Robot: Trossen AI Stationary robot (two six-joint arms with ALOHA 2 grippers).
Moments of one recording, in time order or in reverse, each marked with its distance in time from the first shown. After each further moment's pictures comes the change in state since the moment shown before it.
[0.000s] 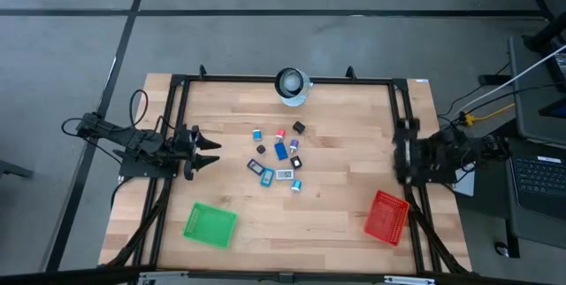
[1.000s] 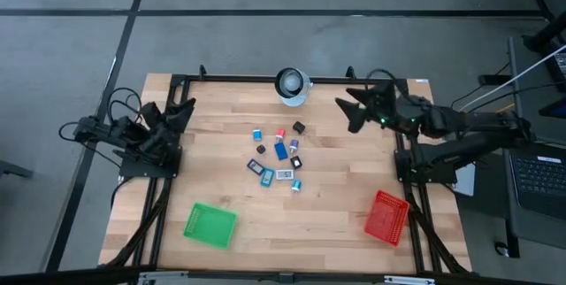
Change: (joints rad) left arm 0.076 0.002 0.001 0.771 -0.362 0.166; right arm -0.116 0.894 0.927 -0.907 0.754 0.767
